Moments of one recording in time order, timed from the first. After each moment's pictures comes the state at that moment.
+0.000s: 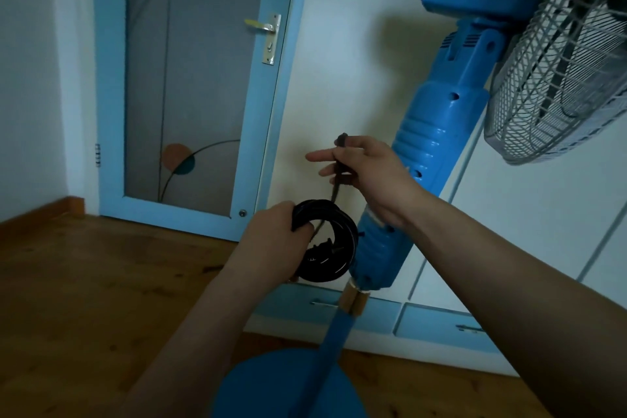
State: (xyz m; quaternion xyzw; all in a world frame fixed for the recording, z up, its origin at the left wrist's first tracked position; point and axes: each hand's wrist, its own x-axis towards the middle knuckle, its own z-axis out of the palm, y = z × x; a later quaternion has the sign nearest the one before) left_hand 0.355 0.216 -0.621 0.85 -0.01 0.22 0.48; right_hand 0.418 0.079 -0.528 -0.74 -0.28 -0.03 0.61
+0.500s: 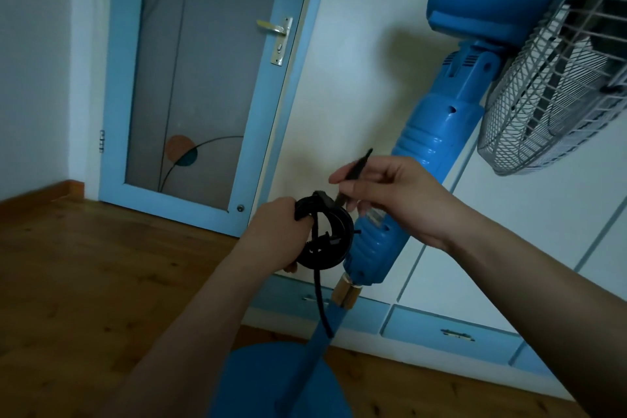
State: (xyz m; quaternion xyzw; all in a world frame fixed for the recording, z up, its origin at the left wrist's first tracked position) left_hand 0.353 0.217 -0.617 0.83 0.00 0.18 0.52; right_hand 0.366 0.044 -0.519 -0.78 -0.39 0.02 0.48
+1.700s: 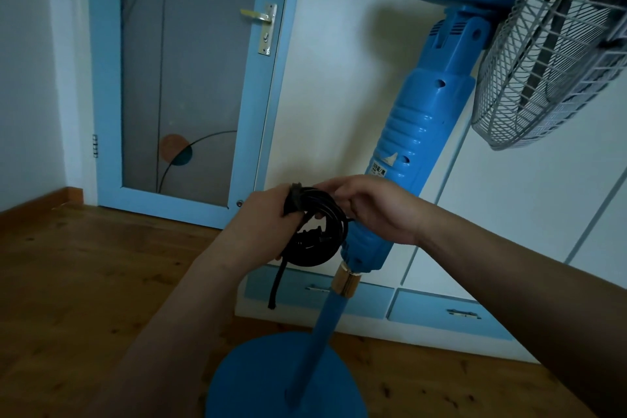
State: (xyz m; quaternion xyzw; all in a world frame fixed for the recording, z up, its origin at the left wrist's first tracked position) left_hand 0.354 0.223 -0.625 0.86 -0.08 0.25 0.43; right_hand 0.407 0.040 -0.563 -0.76 -0.31 0.19 0.55
